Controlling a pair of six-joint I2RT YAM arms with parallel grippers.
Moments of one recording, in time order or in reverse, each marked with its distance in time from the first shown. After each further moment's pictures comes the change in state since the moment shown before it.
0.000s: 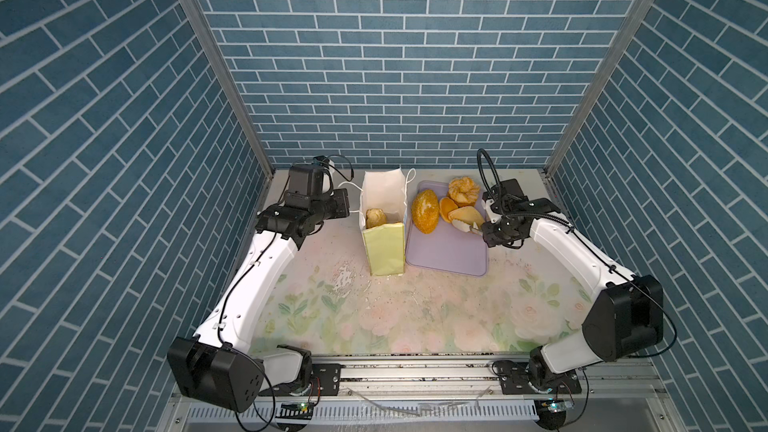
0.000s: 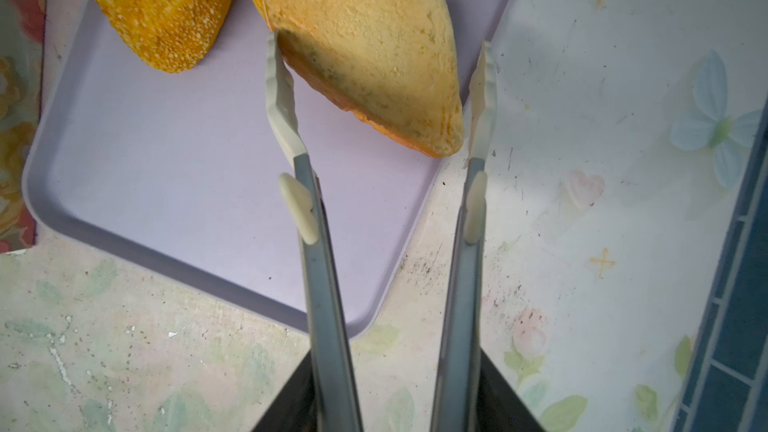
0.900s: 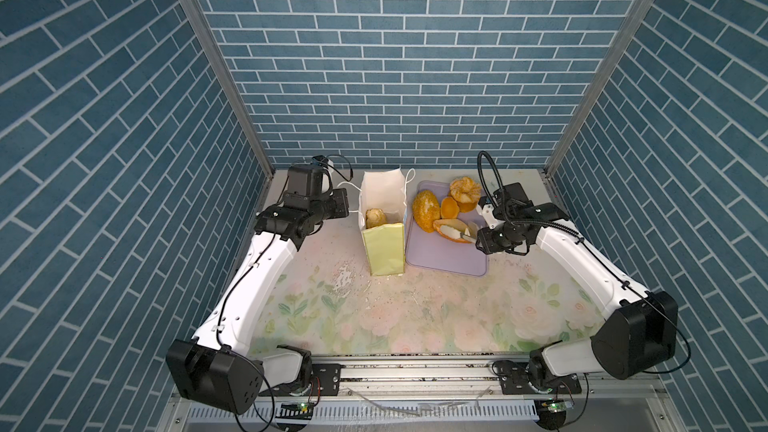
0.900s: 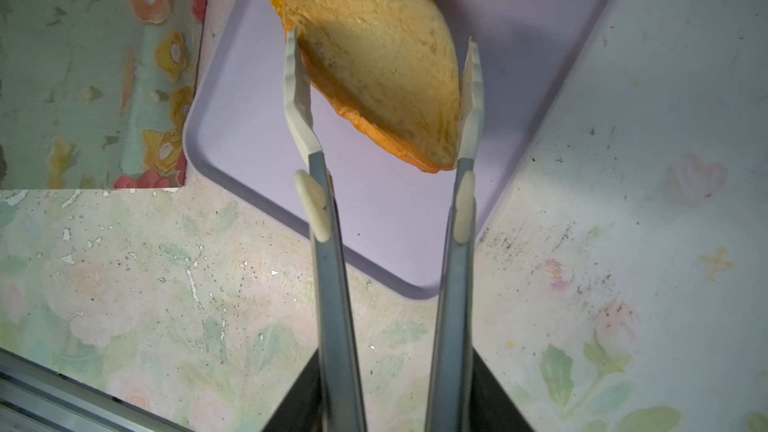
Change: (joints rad) left arm 0.000 -0.010 0.000 0.001 -0.009 0.000; right arm 0.041 -0.111 -0.029 -0.068 -0.151 0.028
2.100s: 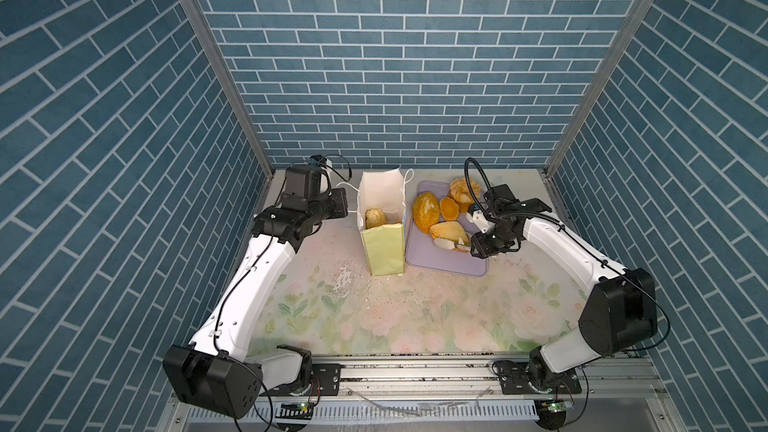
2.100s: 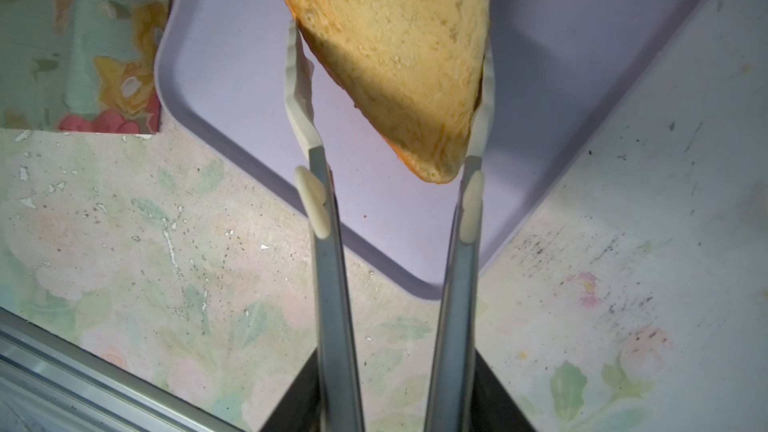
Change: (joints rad) left arm 0.000 -0.018 -0.002 0.000 -0.005 0.000; right arm 0.029 0.139 0.024 -0.035 -0.052 -0.105
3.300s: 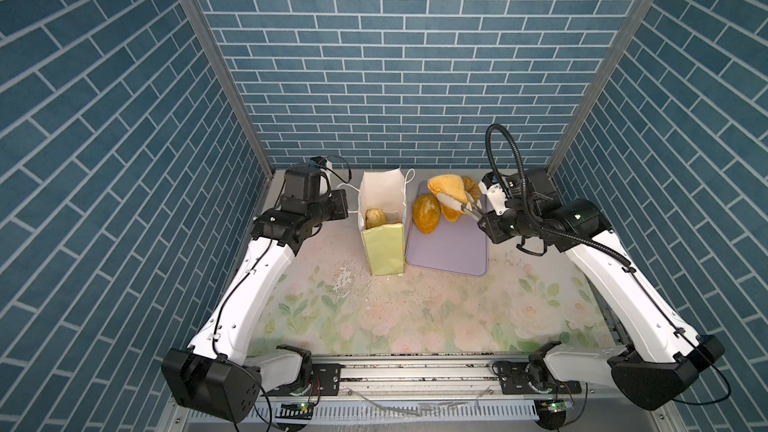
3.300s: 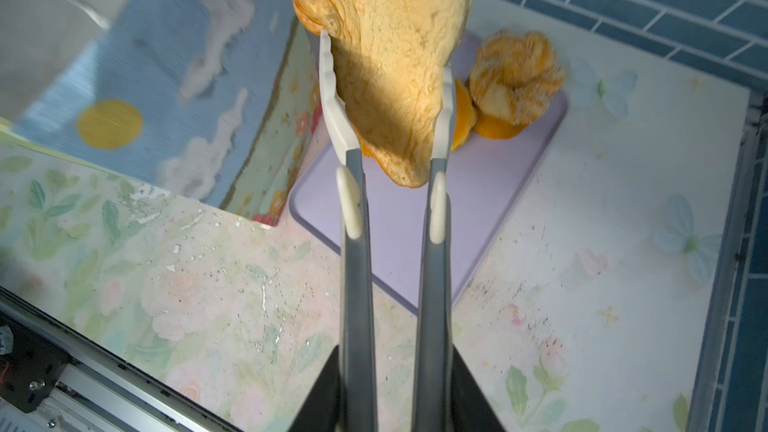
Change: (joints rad) left arm 0.000 -0.018 -0.025 0.021 0.023 -0.012; right arm 0.151 -0.272 0.311 -0.108 0.146 0.124
